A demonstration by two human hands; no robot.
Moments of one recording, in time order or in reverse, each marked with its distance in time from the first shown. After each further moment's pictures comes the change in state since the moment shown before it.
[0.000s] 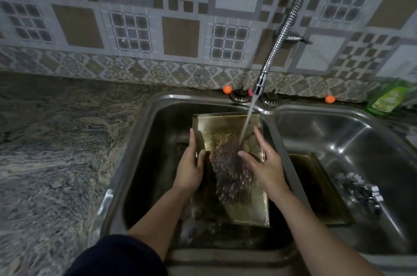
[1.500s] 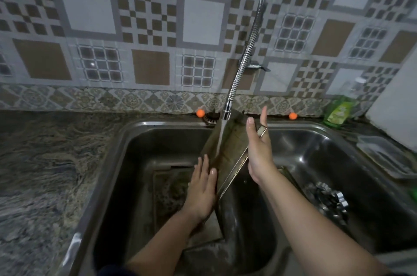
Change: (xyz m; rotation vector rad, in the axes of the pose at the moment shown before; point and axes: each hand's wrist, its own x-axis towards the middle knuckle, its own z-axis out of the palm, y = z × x) left_hand 0.010 0.025 0.059 0.044 -0.262 0.082; right_hand 0.049 -0.075 -0.022 0.329 0.270 -0.012
